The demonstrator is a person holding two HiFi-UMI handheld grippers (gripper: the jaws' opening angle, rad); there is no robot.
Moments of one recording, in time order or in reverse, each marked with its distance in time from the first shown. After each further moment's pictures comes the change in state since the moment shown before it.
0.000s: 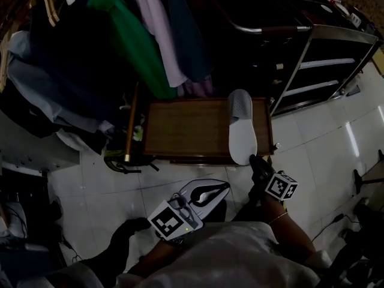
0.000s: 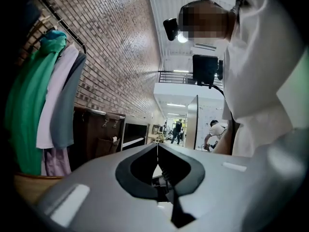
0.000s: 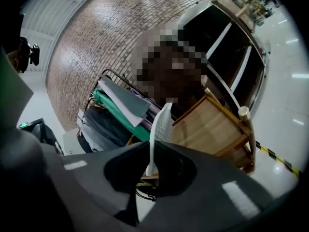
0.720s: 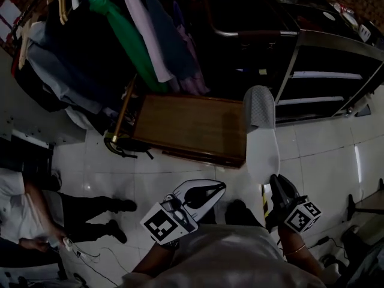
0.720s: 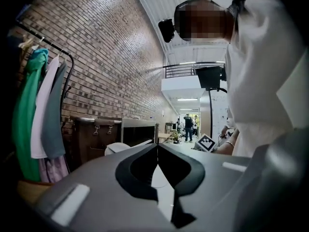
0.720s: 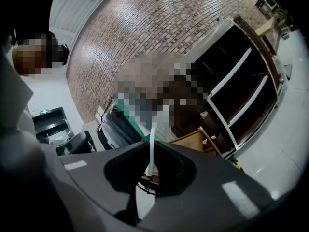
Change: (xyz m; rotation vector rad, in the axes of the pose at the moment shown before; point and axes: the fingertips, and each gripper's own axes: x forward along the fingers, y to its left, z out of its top) left arm 0.135 -0.078 0.026 0.054 0.018 0.193; right arm -0.190 0.006 0.146 -0.176 0.025 0.135
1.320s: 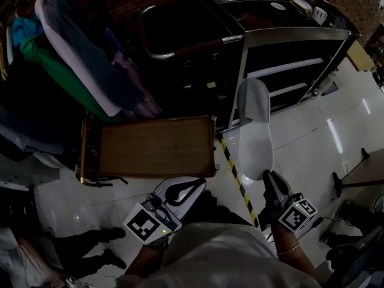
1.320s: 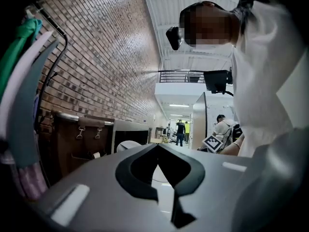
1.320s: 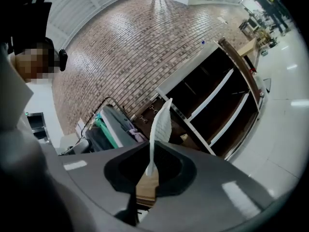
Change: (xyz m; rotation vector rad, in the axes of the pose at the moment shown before) left arm 0.091 0.052 0.018 -0.014 -0.018 -0.143; right arm -0.020 -0.050 0.092 0.036 -0.187 -0.179
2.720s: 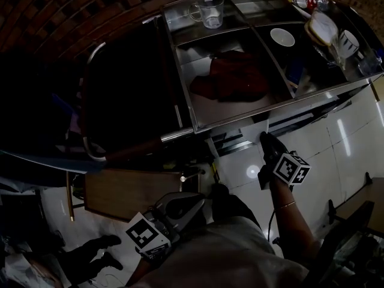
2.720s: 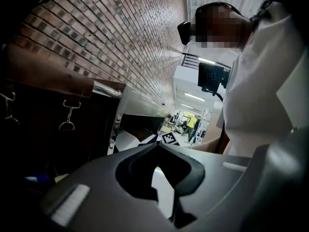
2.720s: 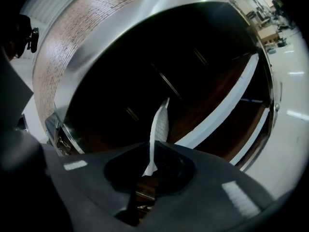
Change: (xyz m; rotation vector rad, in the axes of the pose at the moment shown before) left arm 0.276 0.171 -0.025 -0.241 0.198 0.047; right arm 0.294 -0.310 0.205 0.006 0.157 -0.112
